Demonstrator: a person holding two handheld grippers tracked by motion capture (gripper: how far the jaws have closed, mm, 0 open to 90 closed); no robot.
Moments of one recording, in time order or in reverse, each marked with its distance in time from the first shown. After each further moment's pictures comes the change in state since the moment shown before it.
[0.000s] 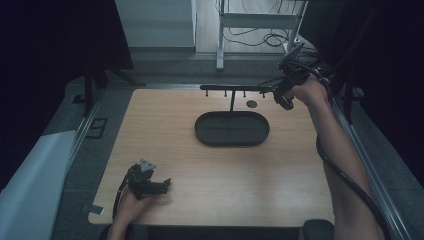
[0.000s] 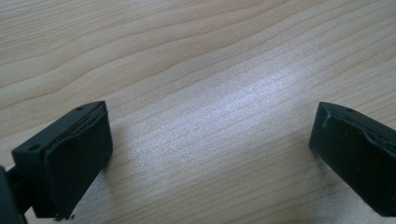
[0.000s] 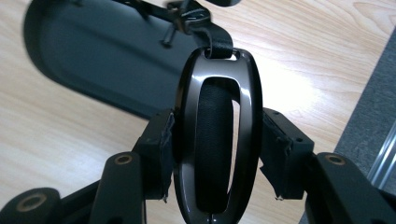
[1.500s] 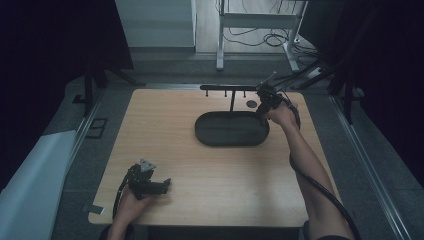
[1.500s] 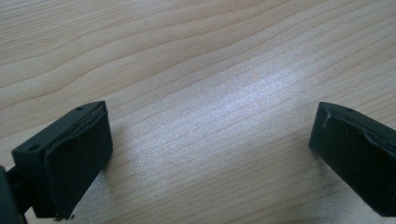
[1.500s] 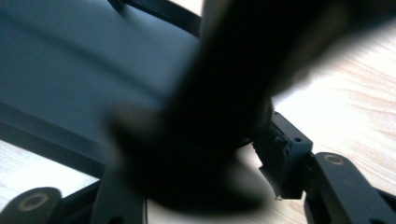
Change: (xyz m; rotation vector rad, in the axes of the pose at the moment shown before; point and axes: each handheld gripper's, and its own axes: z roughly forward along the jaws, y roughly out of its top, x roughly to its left) left arm 0.000 0.000 0.000 -0.001 0.001 0.001; right arm 0.025 0.002 0.124 -0.037 -0.068 -0.063
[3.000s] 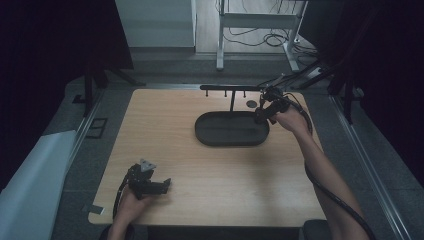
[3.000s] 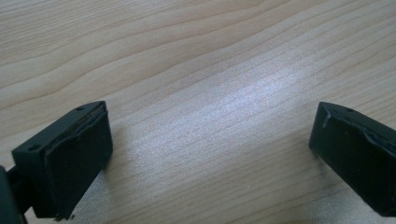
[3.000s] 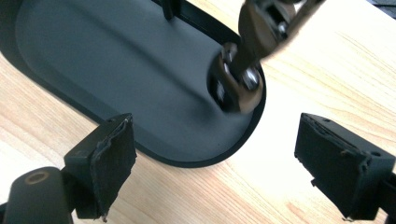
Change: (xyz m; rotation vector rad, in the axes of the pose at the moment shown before) left arm 0.000 0.000 0.000 -0.002 -0.001 -0.001; right arm 0.006 -0.034 -0.038 -0.152 0.072 -0.149
